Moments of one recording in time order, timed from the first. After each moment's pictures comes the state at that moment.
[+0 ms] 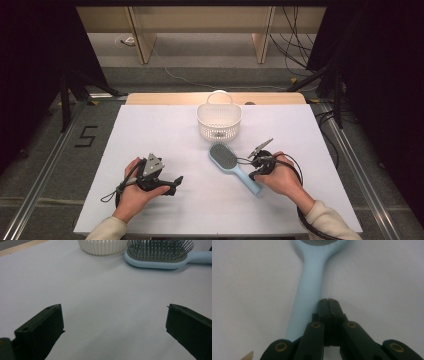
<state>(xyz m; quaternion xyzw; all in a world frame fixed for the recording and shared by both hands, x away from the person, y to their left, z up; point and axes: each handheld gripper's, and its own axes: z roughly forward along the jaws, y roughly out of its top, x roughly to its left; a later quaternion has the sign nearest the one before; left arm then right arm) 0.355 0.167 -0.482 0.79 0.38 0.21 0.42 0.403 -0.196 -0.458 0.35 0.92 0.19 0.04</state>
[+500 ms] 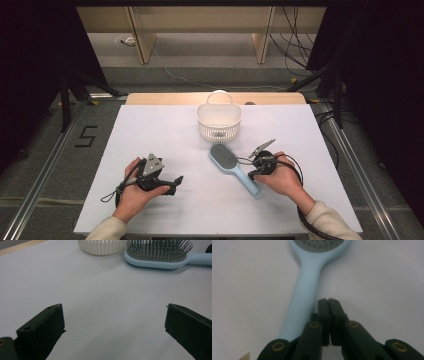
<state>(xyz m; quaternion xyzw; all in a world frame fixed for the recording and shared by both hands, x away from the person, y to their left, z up) 0.354 0.167 -0.482 0.79 0.38 0.21 0.42 0.403 -0.199 -0.461 0.35 0.91 0.22 0.04</state>
